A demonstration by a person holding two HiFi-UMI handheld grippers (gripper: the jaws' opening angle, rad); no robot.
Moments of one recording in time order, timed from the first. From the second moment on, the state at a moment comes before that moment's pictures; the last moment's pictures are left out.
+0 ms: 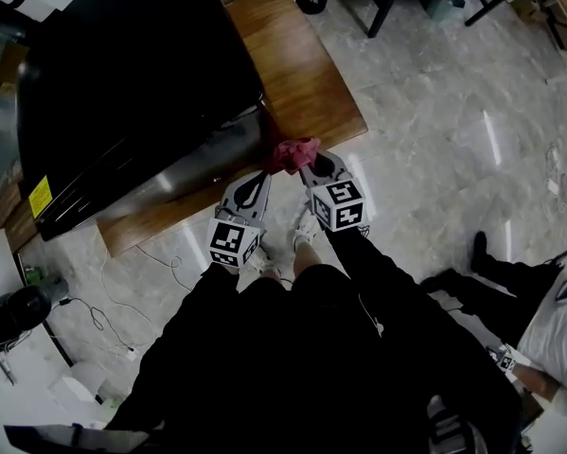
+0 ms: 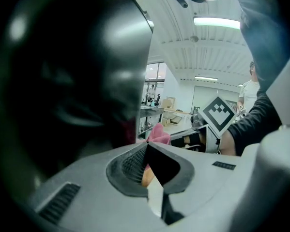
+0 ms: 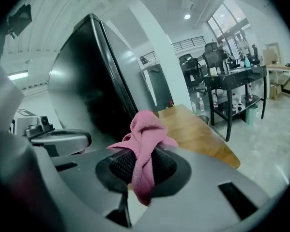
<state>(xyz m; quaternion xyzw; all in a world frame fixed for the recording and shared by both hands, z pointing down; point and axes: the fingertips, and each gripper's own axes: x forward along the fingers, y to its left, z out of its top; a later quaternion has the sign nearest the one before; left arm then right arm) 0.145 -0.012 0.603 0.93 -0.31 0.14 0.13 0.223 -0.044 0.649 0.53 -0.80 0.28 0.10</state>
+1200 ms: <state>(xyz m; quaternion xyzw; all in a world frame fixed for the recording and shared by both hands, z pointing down) 0.166 0.016 0.346 0.97 -0.22 -0.01 0.08 0.247 -0.044 0.355 0.58 -0.81 0.04 0.04</state>
